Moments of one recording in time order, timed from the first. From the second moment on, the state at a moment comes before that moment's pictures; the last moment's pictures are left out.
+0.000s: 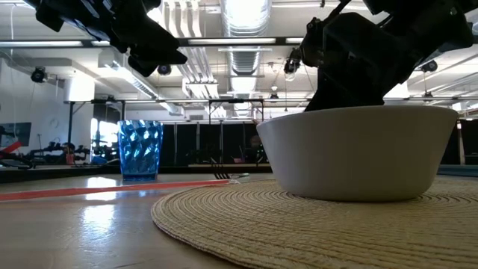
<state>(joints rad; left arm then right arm) -0.12 1.04 0.62 0.05 -0.07 -0.16 0.39 1.70 0.78 0.17 0.39 0.65</state>
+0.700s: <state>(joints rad) -0.12 1.03 0.63 -0.04 -0.14 -0.16 0.39 1.46 0.78 0.01 0.31 0.57</state>
